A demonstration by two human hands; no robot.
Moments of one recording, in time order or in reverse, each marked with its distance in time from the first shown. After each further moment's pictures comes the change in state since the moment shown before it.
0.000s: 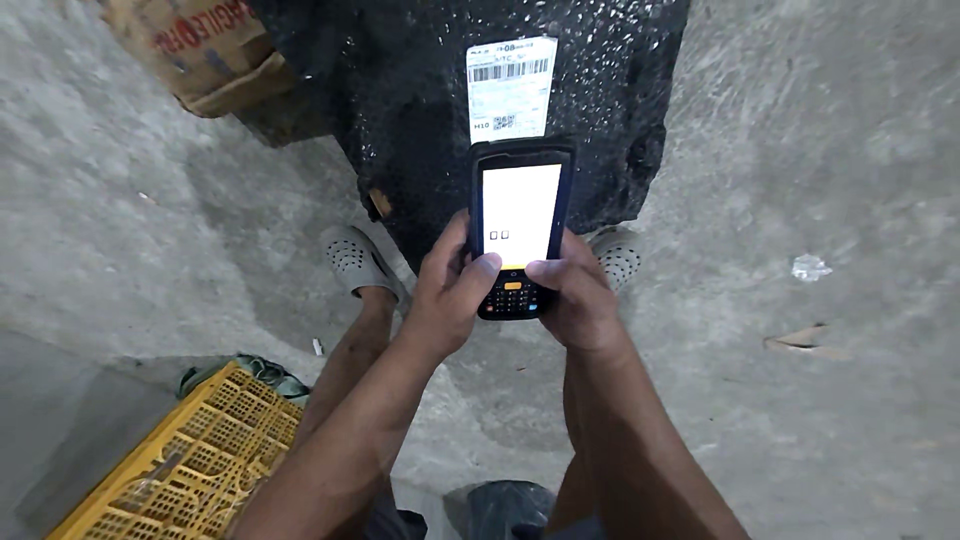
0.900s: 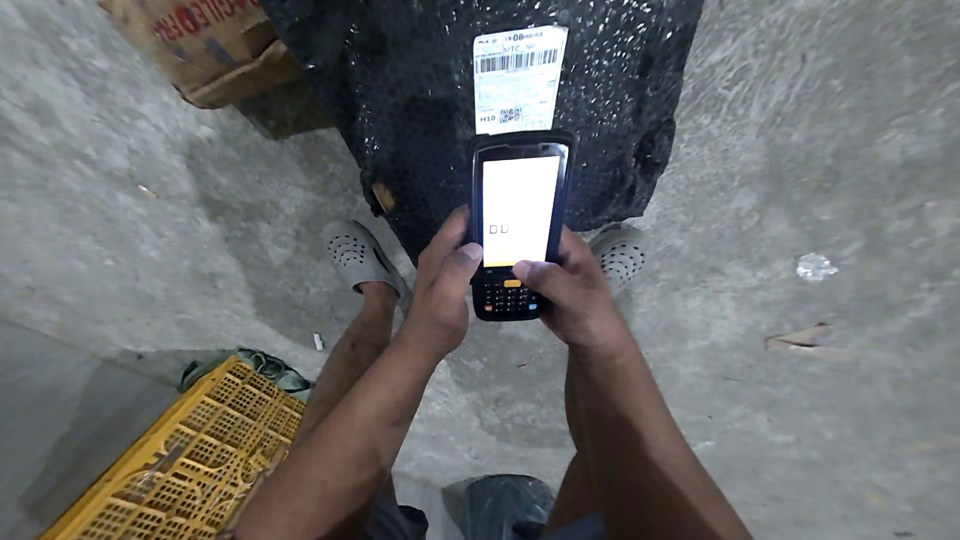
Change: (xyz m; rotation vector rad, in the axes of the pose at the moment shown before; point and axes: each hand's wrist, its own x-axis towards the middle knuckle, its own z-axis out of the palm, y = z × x) left_hand -0.001 -0.008 -0.005 -0.029 0.049 -0.009; right_hand 0.002 0.003 0.004 -0.049 0.006 0.059
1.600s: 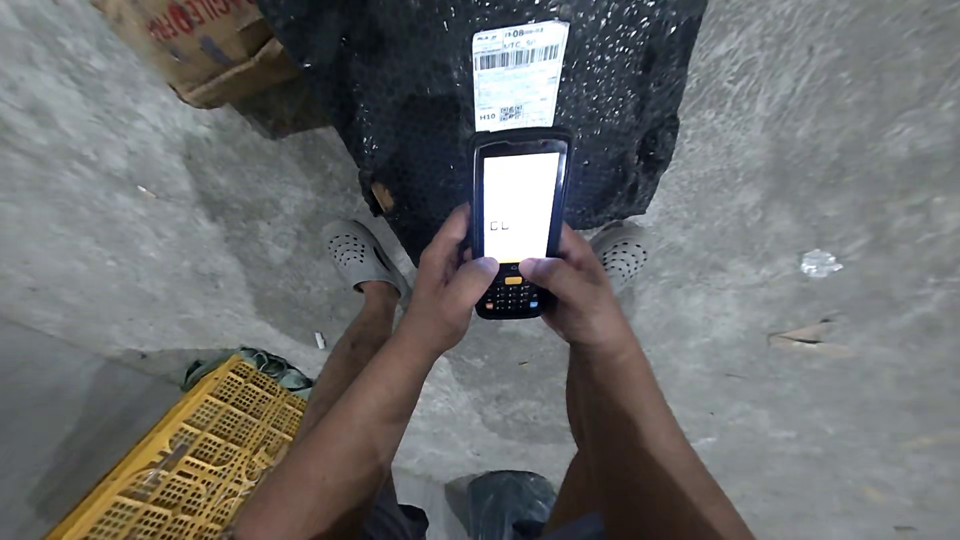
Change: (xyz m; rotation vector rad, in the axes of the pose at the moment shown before) left_hand 0.006 -0.001 -0.004 0.007 -0.086 0.034; right_hand 0.002 0.002 -0.003 0.033 -0.007 0.000
